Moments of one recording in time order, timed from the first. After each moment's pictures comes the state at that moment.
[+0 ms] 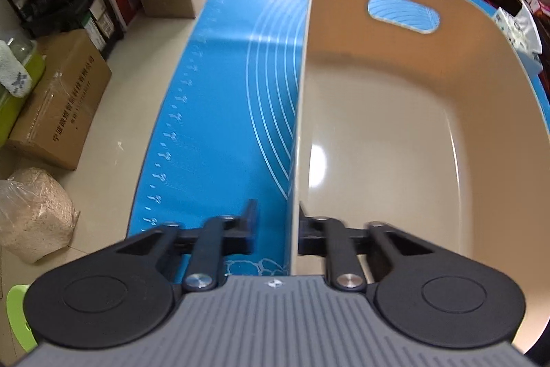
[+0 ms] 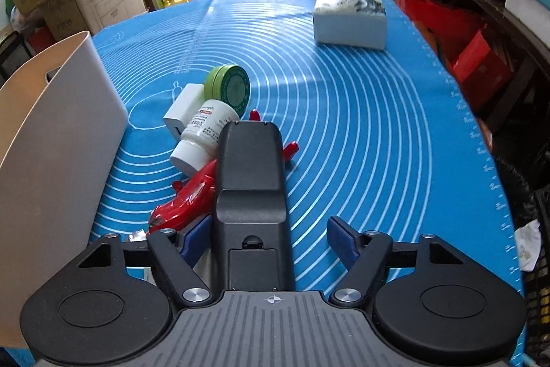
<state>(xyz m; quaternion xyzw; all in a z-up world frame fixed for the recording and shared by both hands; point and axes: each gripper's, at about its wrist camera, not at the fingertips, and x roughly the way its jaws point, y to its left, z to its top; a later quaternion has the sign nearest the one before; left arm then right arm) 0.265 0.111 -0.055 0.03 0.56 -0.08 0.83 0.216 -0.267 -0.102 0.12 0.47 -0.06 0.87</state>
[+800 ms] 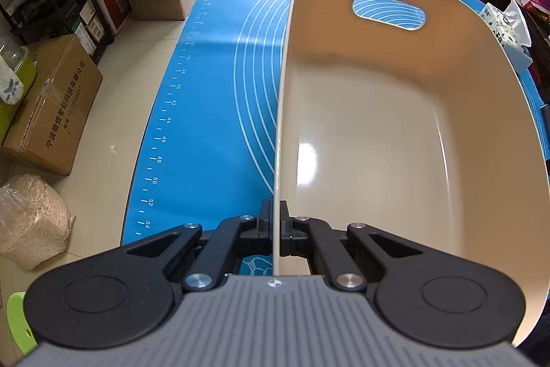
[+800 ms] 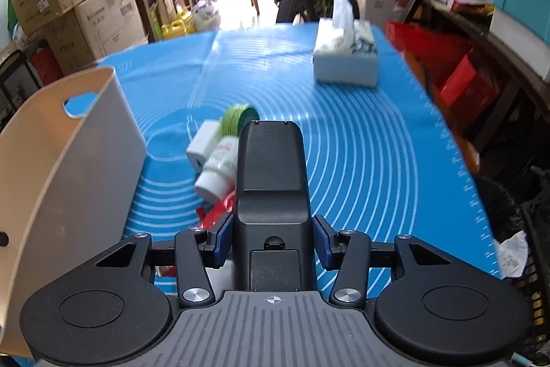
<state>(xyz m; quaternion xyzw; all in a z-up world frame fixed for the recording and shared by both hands) 0.262 0.108 -0.050 0.03 0.55 -0.09 0.83 0.195 -0.249 -0.052 0.10 0.41 -0.08 0.90</state>
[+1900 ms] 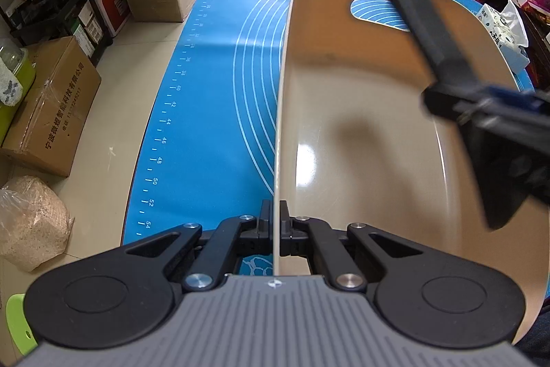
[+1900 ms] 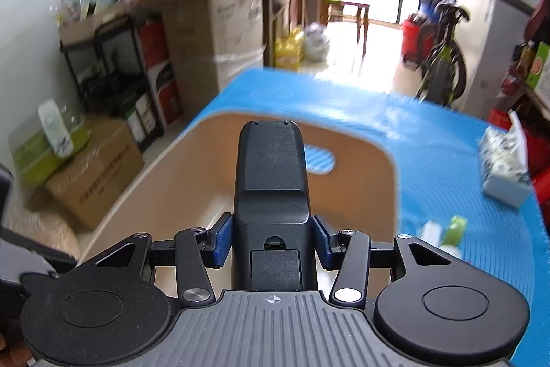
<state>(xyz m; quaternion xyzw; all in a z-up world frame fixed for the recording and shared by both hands) 0.261 0.110 -0.051 0.03 0.55 -0.10 0.83 0.277 -0.038 -0.010 0.00 0.41 0.06 0.91</state>
